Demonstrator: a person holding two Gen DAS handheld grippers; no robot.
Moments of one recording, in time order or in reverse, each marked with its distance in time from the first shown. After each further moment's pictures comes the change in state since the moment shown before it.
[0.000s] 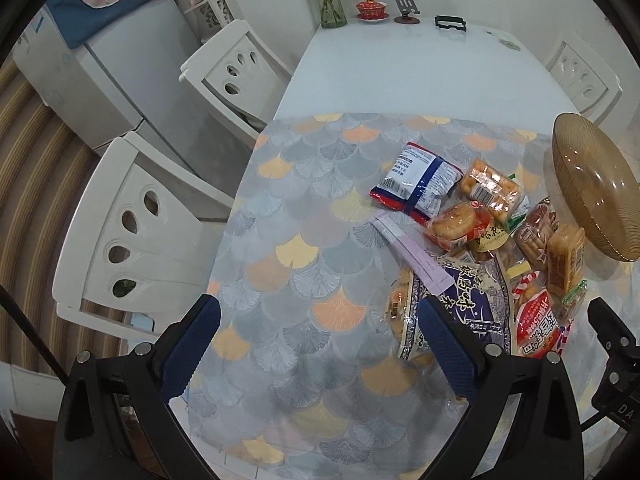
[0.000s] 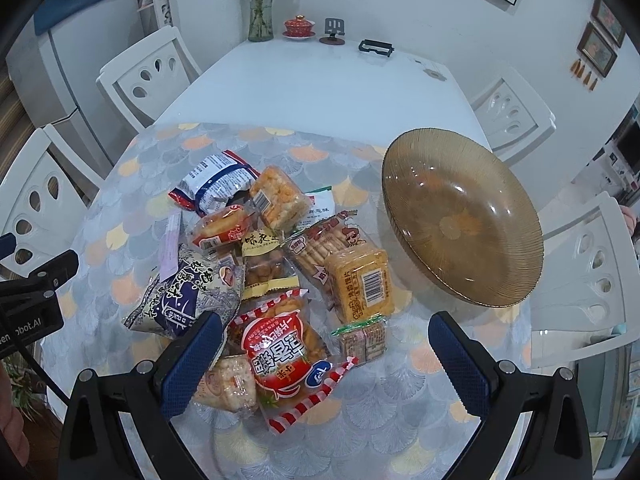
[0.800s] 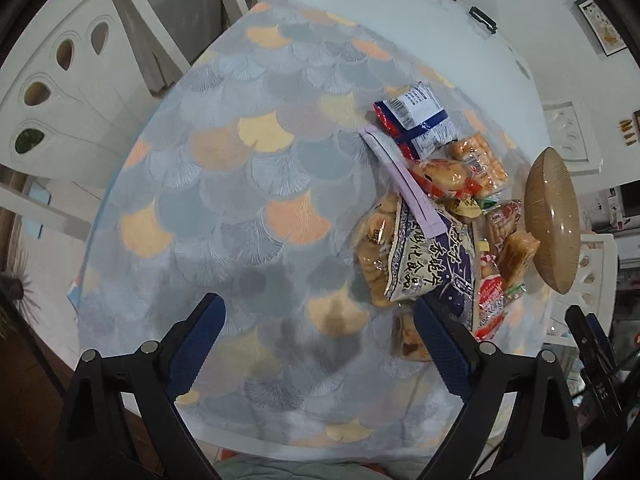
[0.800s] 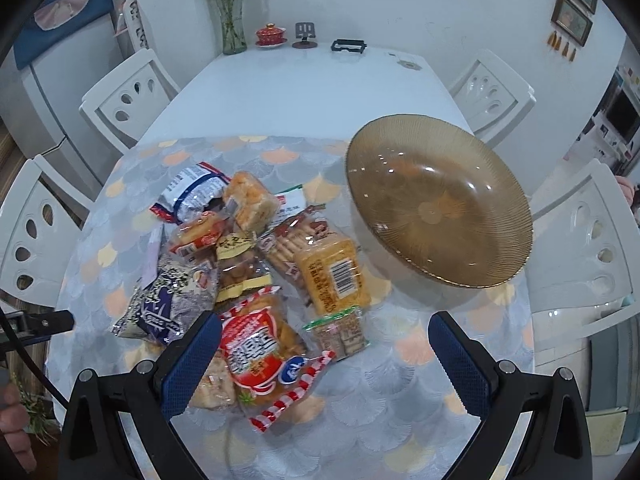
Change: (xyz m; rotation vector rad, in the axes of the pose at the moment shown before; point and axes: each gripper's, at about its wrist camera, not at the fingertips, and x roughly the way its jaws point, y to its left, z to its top) left arm 0.062 0.049 -0.042 -0.334 0.293 -0.380; right arm -0.001 -0.035 -0.014 0.097 -0.023 0.014
